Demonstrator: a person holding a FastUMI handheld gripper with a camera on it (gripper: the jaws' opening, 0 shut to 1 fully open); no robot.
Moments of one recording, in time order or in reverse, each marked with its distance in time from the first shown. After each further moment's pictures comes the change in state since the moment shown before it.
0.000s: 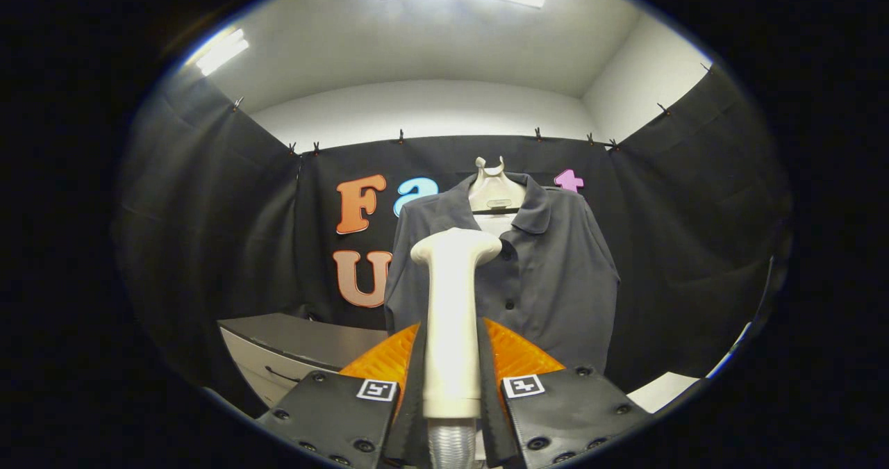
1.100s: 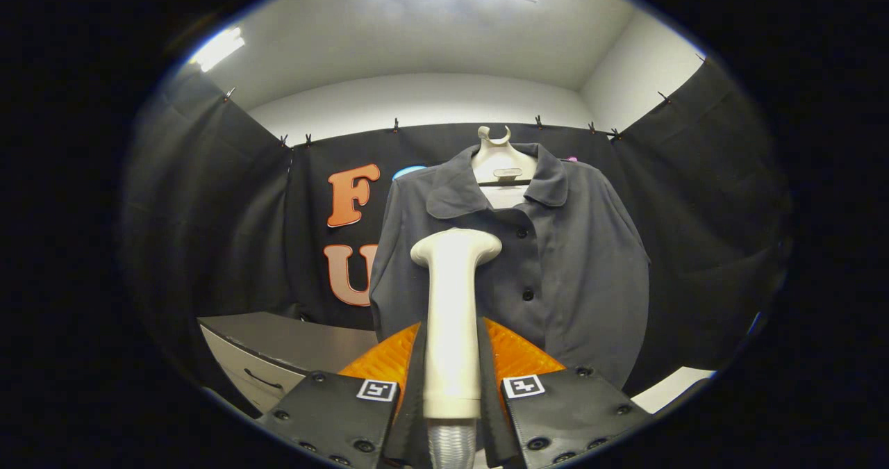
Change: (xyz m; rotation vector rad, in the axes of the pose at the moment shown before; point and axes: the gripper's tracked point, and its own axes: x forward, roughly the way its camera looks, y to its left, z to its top) arm 0.075 0.001 -0.037 0.020 0.008 -0.013
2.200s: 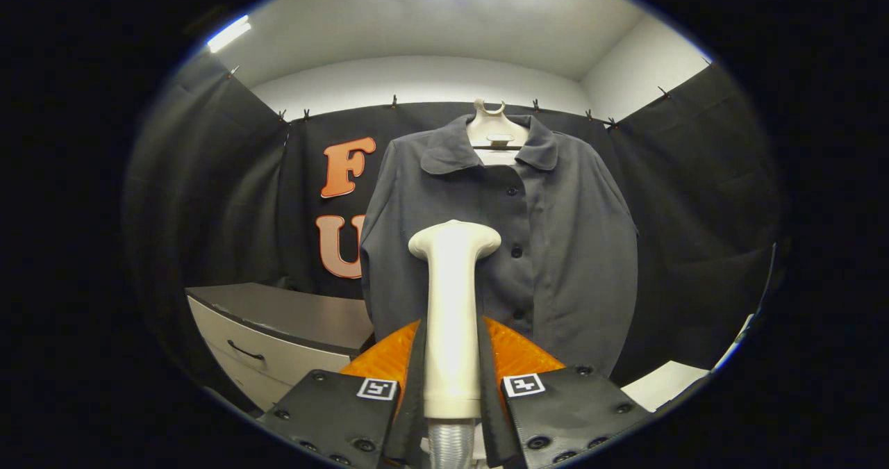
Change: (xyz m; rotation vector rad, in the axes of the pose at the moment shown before) arm -0.022 -0.009 -0.057 -0.041 0.086 -0.033
